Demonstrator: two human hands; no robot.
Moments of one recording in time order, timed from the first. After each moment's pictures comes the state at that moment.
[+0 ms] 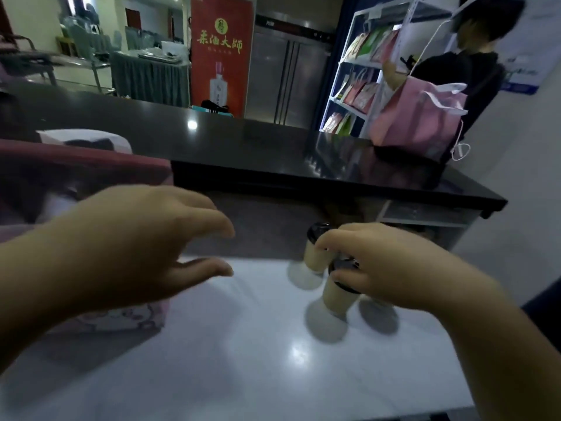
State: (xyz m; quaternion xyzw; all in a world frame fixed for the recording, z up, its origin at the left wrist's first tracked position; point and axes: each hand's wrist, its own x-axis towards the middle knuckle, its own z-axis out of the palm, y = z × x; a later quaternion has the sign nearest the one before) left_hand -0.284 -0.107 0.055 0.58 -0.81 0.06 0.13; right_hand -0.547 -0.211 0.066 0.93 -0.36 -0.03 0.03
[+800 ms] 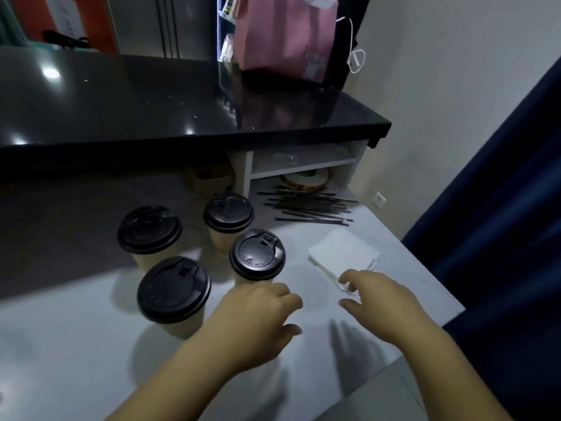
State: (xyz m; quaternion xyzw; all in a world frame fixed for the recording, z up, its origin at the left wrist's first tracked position) left_hand -0.606 -0.318 -0.098 0.43 -0.89 -0.09 0.11; right_hand -0.830 -0.332 -0.093 0.72 -0.68 -0.03 -0.10
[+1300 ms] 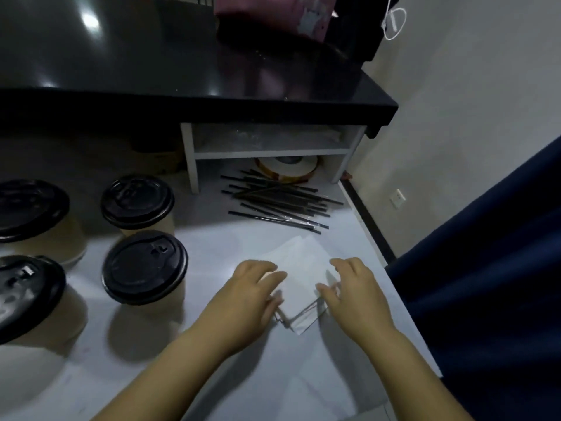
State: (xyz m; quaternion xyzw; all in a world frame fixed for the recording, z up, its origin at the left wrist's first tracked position) left_hand -0.745 -0.407 -0.172 0.54 -0.80 -0.15 0.22; right_hand -0.952 -0.440 -0.165 0.74 -0.66 0.09 -0.14
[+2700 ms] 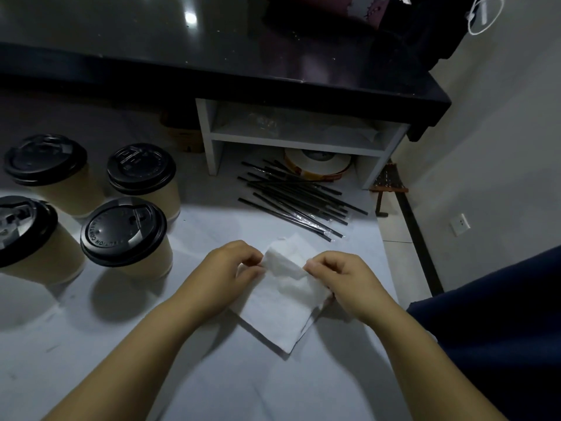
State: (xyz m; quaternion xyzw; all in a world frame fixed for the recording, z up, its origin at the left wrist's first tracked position) left_hand -0.767 -0.430 -0.169 0.69 -0.61 -0.26 0.30; right_hand -0.972 -0.510 -0.156 0.66 -0.50 0.15 -0.54
